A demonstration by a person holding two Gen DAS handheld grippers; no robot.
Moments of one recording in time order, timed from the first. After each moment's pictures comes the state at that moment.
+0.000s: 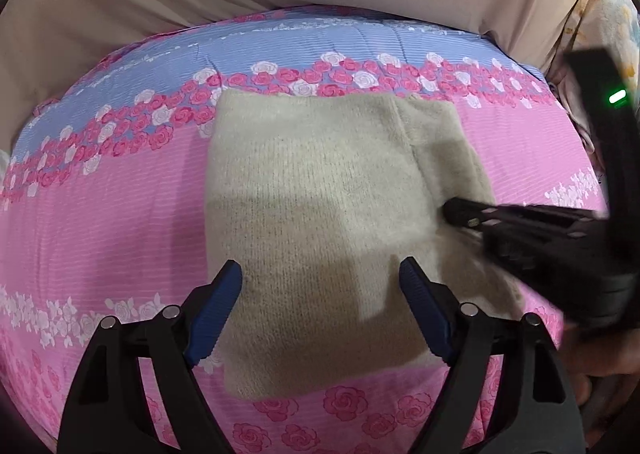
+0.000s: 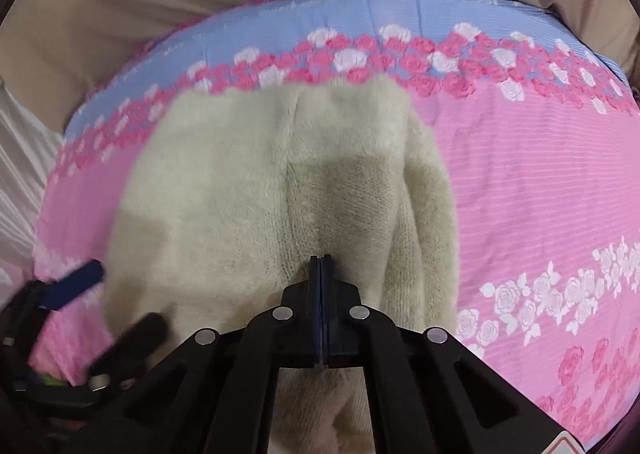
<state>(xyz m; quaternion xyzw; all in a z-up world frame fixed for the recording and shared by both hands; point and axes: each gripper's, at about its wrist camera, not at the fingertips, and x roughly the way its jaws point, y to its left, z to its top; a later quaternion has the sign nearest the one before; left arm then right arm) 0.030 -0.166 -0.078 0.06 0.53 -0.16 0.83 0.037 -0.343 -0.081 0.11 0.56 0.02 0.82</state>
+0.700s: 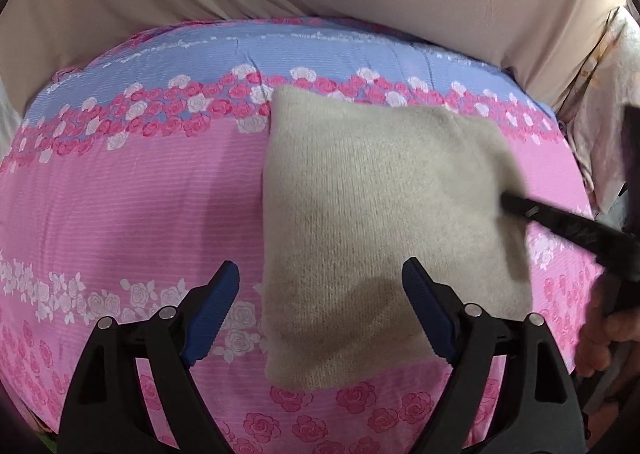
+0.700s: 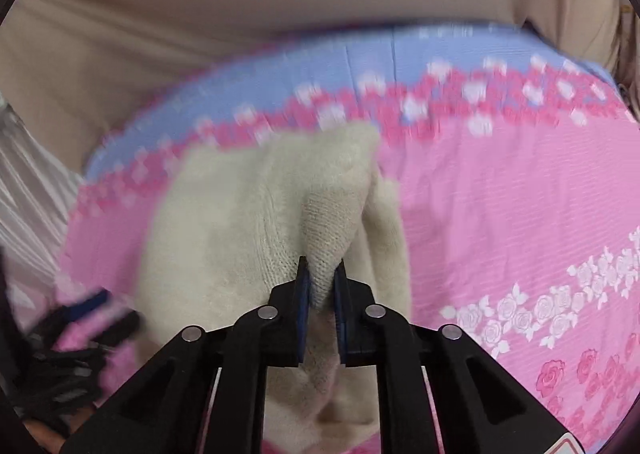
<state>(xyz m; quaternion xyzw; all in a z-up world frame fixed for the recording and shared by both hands) 0.032 -0.131 -0.074 0.00 0.53 -0.13 0.84 0.032 -0.372 -0.113 0.13 0.58 0.04 0.81</state>
